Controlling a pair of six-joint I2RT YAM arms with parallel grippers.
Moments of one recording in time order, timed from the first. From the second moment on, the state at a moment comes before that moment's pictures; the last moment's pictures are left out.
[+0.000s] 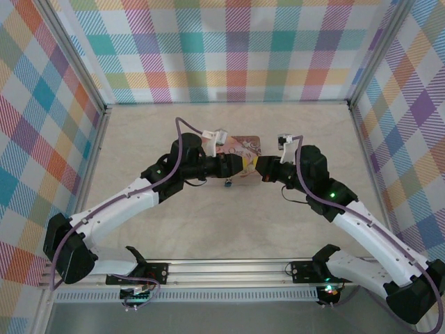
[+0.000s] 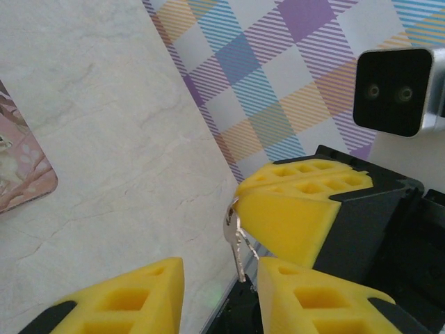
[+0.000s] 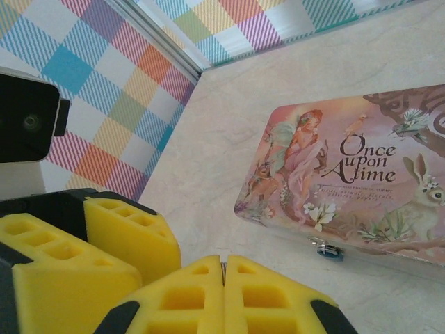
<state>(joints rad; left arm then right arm) -0.77 1.31 1.08 -0.11 0.43 -0.78 0.64 0.93 0.88 -0.29 -0.19 0.65</state>
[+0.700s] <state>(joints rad) -0.79 1.33 1.09 -0.11 0.43 -0.74 0.65 0.91 0.86 -0.28 -0.18 0.66</state>
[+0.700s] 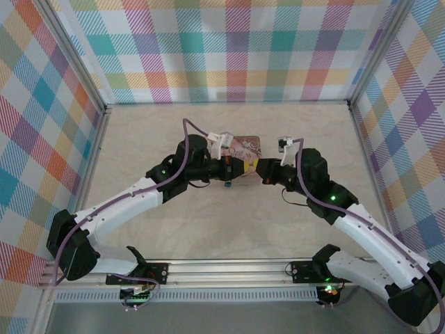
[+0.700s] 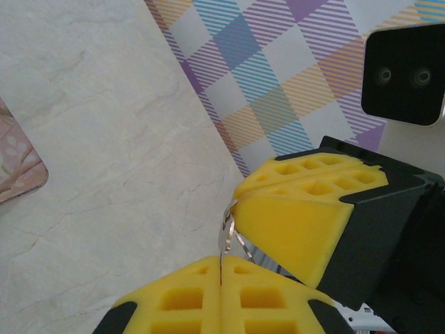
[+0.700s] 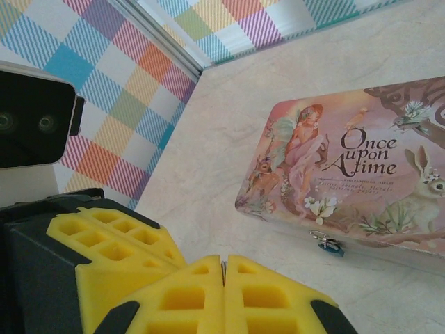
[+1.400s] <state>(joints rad) -0.79 1.40 1.30 -0.65 0.36 -0.51 0.62 0.80 0.77 -0.40 -0.01 0.65</state>
